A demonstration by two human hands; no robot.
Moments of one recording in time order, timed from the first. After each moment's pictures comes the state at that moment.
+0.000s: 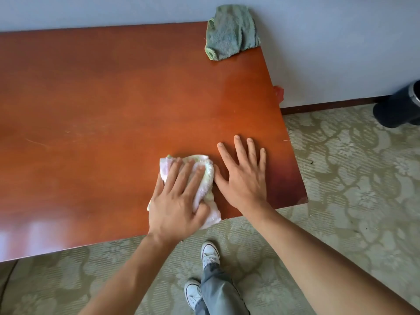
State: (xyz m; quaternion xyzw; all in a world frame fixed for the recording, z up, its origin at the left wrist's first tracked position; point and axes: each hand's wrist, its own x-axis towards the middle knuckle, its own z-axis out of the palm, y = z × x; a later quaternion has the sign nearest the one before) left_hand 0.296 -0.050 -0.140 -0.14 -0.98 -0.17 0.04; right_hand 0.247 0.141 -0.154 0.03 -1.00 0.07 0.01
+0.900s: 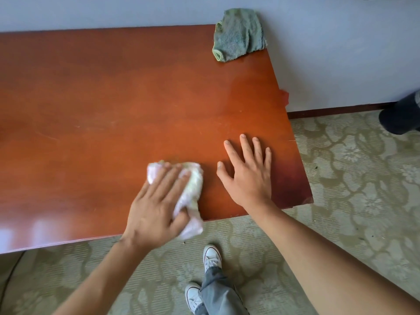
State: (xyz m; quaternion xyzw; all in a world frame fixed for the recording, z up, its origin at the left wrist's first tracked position) left_hand 0.311 -0.104 -0.144 -0.20 -0.97 -0.16 0.03; right_hand 0.247 0.137 -0.153 0.01 -0.99 0.10 0.04
